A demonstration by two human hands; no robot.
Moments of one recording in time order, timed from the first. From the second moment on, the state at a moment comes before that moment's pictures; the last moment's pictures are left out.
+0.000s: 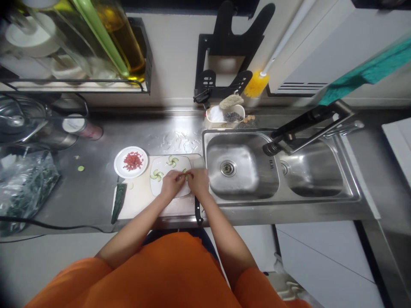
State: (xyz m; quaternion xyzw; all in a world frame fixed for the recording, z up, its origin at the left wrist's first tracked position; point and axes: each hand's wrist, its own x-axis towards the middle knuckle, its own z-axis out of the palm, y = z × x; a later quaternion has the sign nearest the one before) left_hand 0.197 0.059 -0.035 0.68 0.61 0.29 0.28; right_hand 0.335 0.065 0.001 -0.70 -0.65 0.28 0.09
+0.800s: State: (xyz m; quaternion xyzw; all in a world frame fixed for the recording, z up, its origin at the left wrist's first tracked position) left_hand 0.192 0.058 -0.038 0.68 0.61 0.29 0.29; right_hand 0.336 0.064 0.002 -0.70 -0.65 0.28 0.10
